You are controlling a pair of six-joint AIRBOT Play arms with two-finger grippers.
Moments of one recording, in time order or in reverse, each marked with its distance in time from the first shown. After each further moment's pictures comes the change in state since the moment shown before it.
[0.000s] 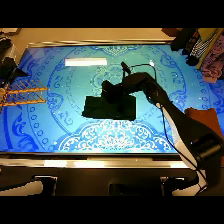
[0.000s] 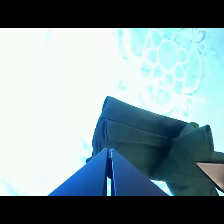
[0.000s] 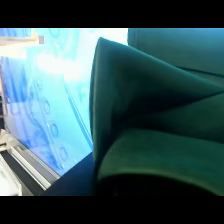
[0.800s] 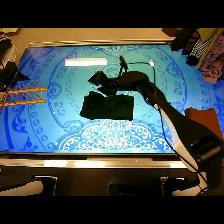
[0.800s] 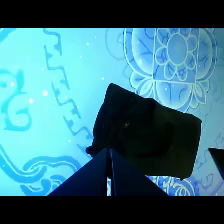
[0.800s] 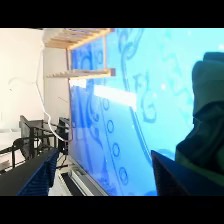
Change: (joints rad) left arm 0.009 0.005 -0.055 0.002 -0.003 0.003; right arm 0.007 0.031 0.000 0.257 0.138 -0.107
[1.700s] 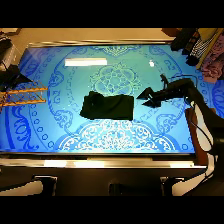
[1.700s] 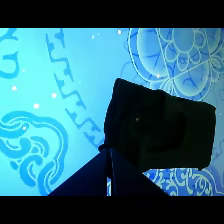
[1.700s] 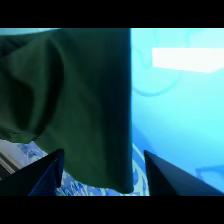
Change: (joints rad) left arm 0.000 0.000 -0.017 0.000 0.001 0.124; right arm -0.502 -0.106 -0.187 -0.206 -0.444 -0.233
